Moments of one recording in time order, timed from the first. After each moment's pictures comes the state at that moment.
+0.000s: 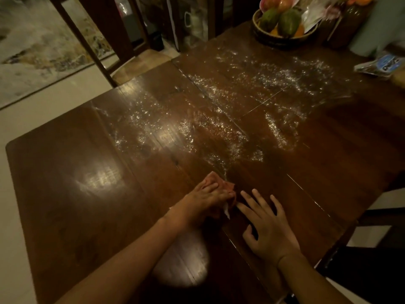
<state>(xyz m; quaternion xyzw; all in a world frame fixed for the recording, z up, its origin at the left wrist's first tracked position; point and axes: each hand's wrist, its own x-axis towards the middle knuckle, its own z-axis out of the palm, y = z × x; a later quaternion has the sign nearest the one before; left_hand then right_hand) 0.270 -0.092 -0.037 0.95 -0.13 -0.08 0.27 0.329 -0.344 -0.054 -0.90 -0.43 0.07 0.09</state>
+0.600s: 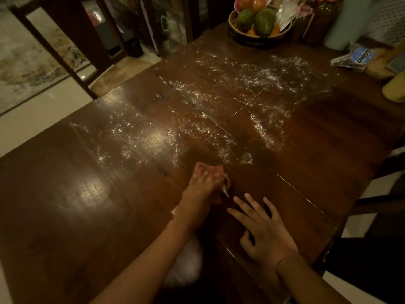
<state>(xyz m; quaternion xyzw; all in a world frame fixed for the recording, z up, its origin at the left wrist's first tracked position) 0.309 -0.110 -0.036 0.94 0.00 0.12 0.33 0.328 -0.341 -0.046 -0.90 -0.42 0.05 0.06</state>
